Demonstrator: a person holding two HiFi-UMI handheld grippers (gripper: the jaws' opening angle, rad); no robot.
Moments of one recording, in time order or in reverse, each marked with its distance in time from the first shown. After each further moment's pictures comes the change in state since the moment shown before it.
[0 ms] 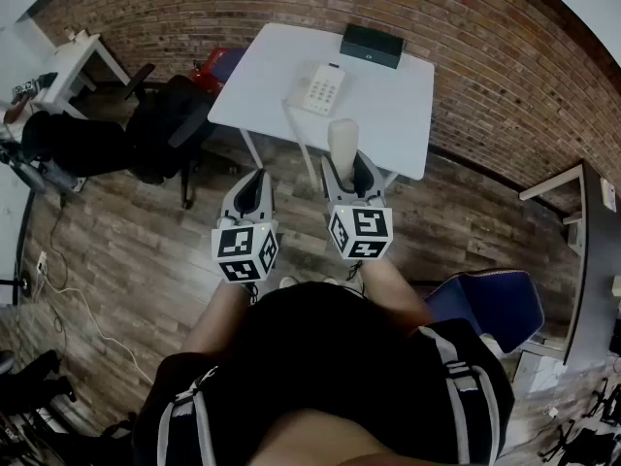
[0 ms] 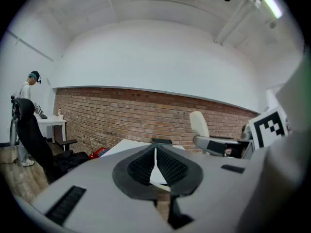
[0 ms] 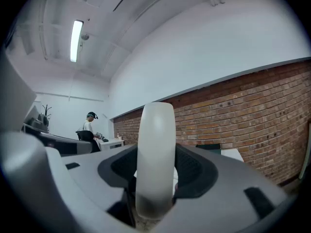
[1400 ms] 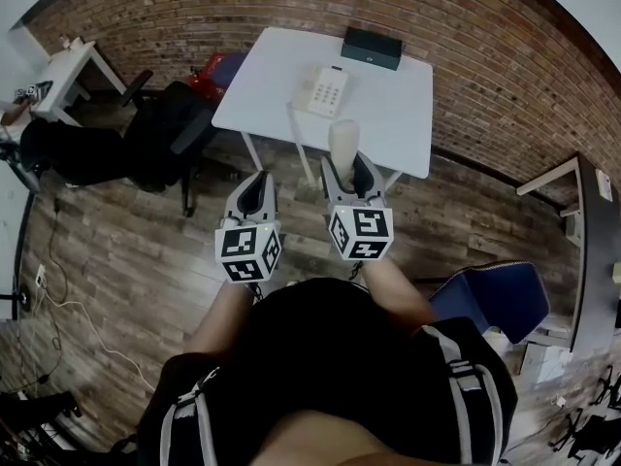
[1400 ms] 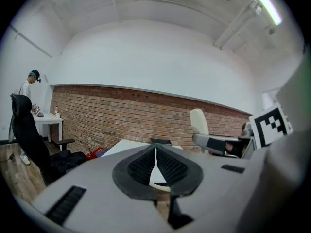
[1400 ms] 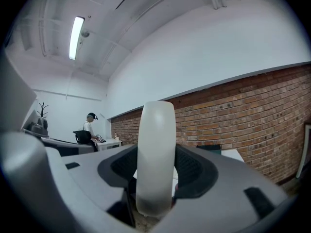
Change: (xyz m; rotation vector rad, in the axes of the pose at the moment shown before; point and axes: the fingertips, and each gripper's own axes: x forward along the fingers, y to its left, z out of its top) left arm -0.010 0.036 -0.003 -0.007 -0.005 -0.055; right arm 0.008 0.040 0.000 -0.002 -0.008 -0.048
